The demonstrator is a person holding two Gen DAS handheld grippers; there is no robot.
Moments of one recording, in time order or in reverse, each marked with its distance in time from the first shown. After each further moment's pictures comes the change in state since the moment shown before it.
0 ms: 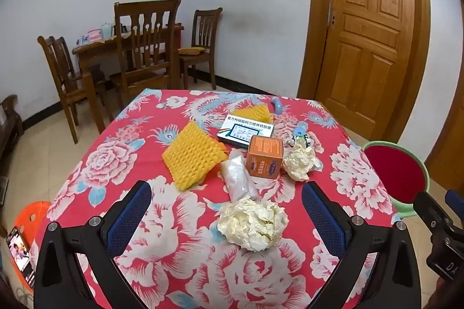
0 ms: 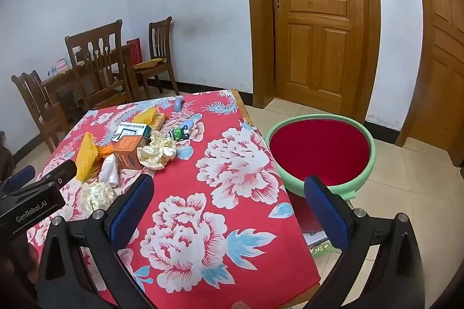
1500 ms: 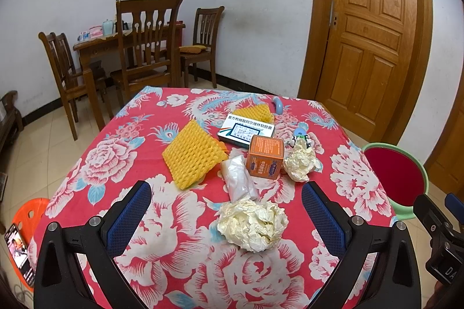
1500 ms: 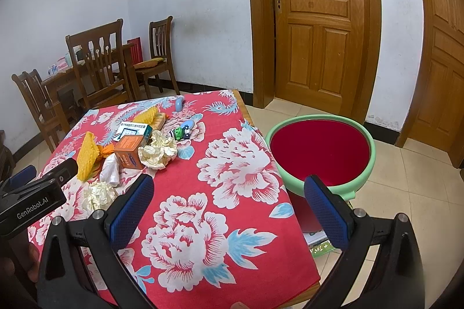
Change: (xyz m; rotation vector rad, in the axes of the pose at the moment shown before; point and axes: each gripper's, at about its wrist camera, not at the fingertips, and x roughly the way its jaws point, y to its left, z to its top) left arm 0.001 0.001 0.001 -0.013 0.003 -0.008; right arm -0.001 0.002 0.001 0.000 -0.006 -0.005
